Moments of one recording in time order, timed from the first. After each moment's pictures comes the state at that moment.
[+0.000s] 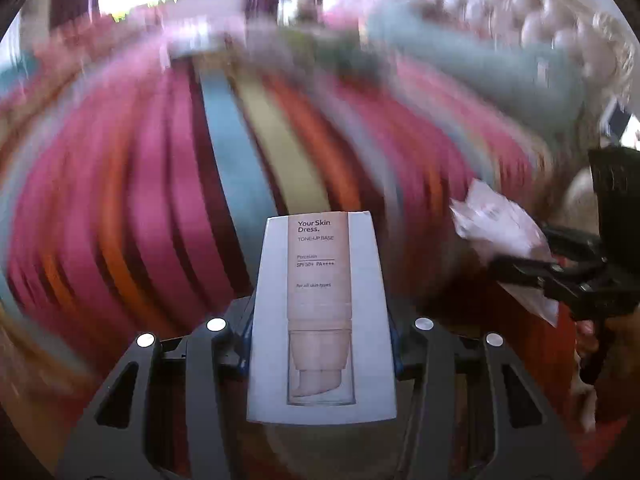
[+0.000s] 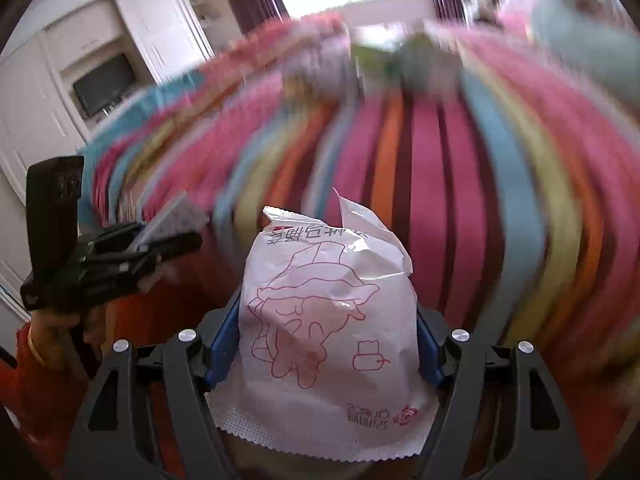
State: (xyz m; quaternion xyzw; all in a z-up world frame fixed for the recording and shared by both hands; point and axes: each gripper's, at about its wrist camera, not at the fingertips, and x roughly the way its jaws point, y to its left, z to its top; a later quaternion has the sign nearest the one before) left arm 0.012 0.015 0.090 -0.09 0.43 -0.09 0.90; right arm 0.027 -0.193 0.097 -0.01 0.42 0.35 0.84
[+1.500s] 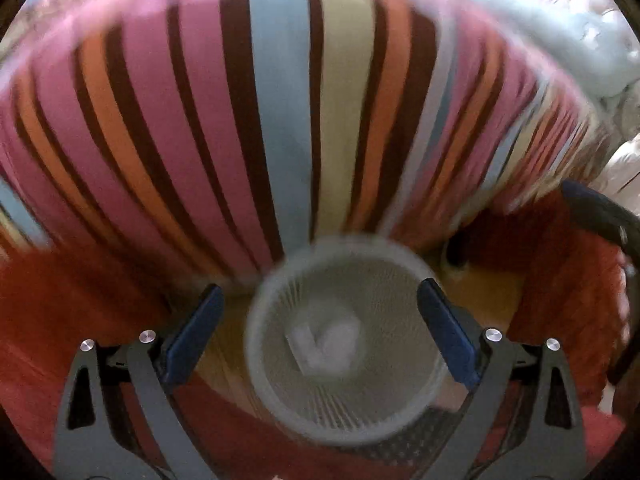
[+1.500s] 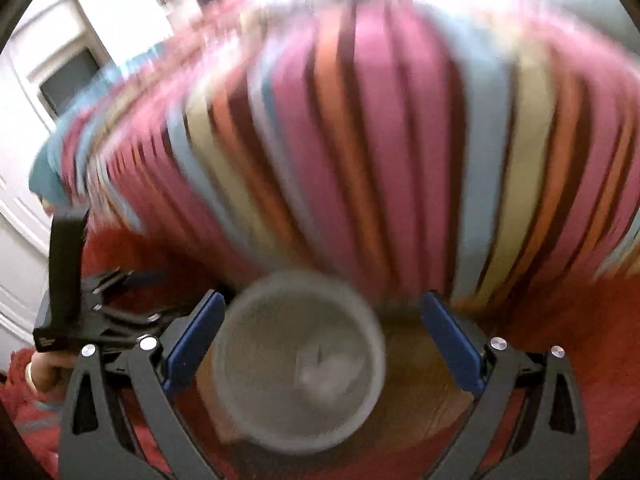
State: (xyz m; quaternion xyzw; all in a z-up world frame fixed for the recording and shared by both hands) left arm 0.002 0.020 0.059 -0.08 0.47 -0.01 0.88; right arm 0.005 -0.226 0.070 0.00 0.39 0.30 0.87
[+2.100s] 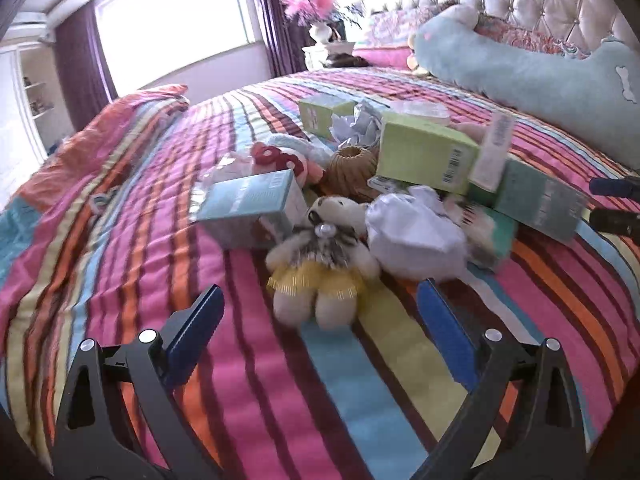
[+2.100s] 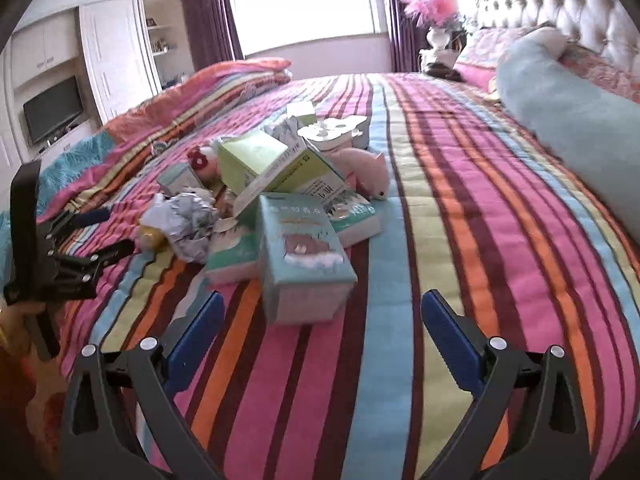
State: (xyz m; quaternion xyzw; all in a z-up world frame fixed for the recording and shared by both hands) left arm 0.283 0.115 0.188 0.08 0.33 0.02 0.94; right arm 0.243 -0.174 0.160 -0.03 0.32 0.27 0.91
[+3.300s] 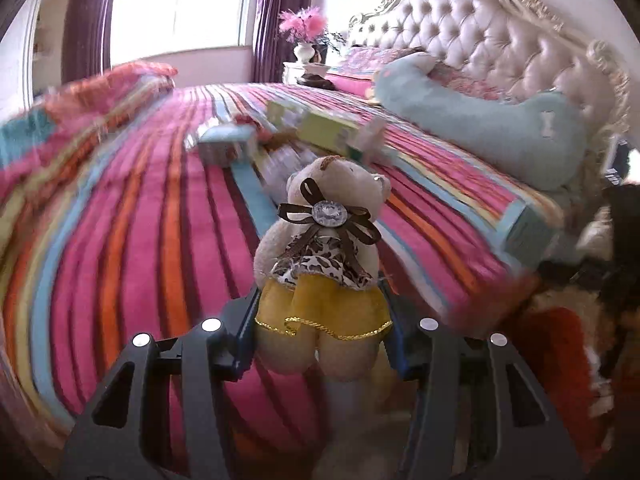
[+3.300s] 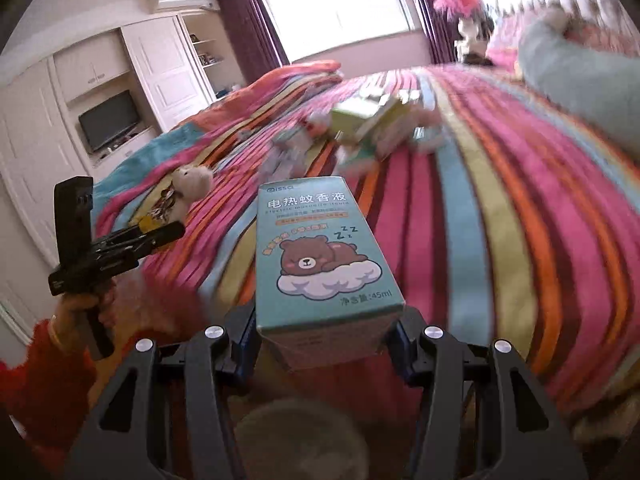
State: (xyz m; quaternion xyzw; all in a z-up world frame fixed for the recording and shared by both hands) left arm 0.039 0.086 0.188 -0.07 0.29 -0.07 0.95; right arm 0.050 -0.228 0.142 0.05 0.33 0.38 0.86
